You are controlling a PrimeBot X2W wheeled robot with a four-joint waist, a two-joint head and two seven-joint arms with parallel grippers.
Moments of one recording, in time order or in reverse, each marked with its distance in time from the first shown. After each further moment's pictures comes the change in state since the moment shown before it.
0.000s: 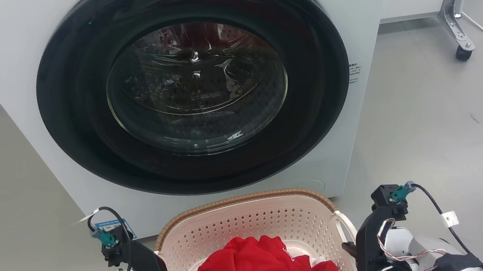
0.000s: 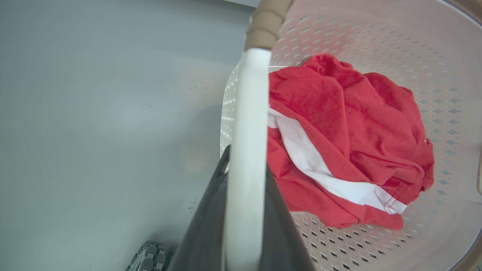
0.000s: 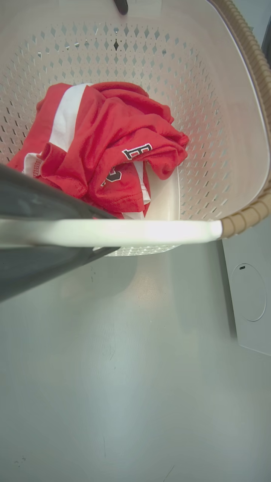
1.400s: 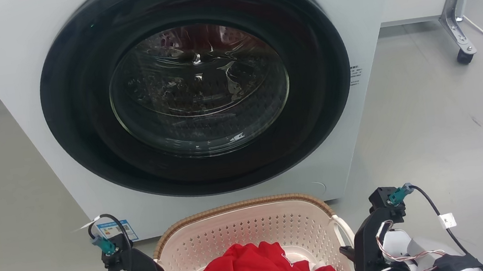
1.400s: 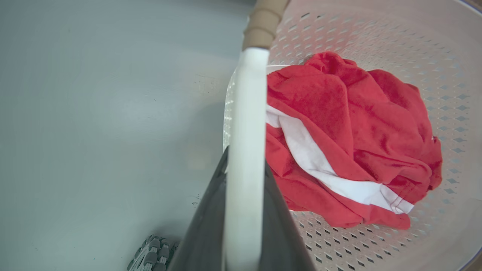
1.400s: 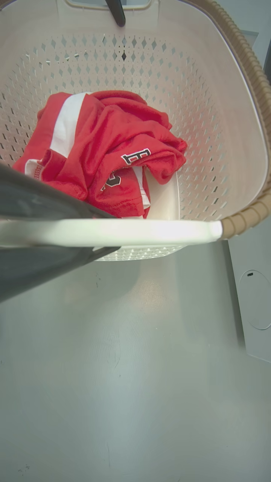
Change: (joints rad) left arm 0.022 0.007 -0.022 0.000 -0.012 0.000 -0.001; right arm -0.003 -0.001 0.054 0.001 0.071 0.000 0.021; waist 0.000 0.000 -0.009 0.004
